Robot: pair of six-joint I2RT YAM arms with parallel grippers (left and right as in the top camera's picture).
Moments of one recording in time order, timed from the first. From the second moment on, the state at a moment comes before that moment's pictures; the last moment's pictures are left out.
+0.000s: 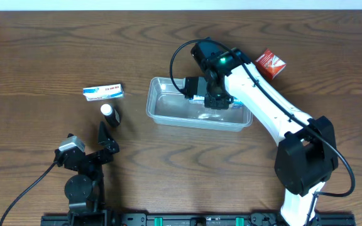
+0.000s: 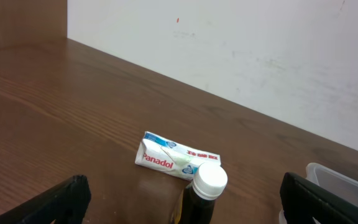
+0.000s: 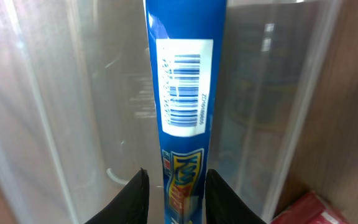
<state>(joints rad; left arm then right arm) 0.07 0.01 0.03 -0.12 -0.14 -0.32 0.55 1.99 1.69 -1.15 0.08 -0.89</state>
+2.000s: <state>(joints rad) 0.07 0.01 0.03 -0.12 -0.14 -0.32 0.04 1.96 2.02 -1.16 0.06 0.19</state>
